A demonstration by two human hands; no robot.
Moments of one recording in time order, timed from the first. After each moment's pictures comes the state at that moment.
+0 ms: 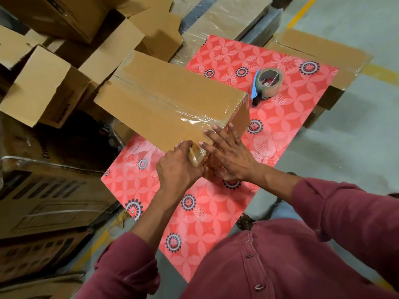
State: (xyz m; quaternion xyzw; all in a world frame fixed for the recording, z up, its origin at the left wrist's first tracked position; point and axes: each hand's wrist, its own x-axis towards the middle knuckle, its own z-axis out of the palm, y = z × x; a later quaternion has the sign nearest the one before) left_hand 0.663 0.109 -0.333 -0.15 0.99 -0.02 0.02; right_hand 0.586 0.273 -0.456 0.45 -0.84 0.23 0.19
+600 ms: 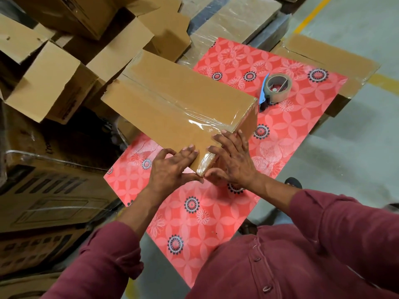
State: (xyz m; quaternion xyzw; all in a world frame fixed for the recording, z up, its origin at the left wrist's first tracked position) left_hand 0.668 0.018 -0.376 0.22 0.96 0.00 -0.19; right_hand 0.597 0.249 -0.462 0.35 -0.84 0.34 0.23
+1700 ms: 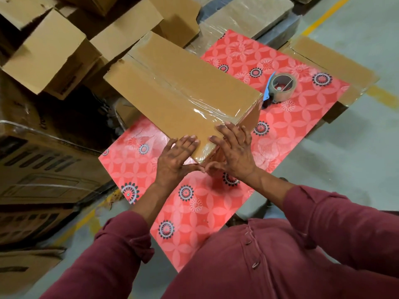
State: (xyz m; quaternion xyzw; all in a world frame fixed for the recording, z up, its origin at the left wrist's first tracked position) left_hand 0.688 0.034 -0.405 0.13 0.96 0.14 -0.22; right_hand 0.598 0.254 -0.458 0.35 -0.87 0.29 0.21
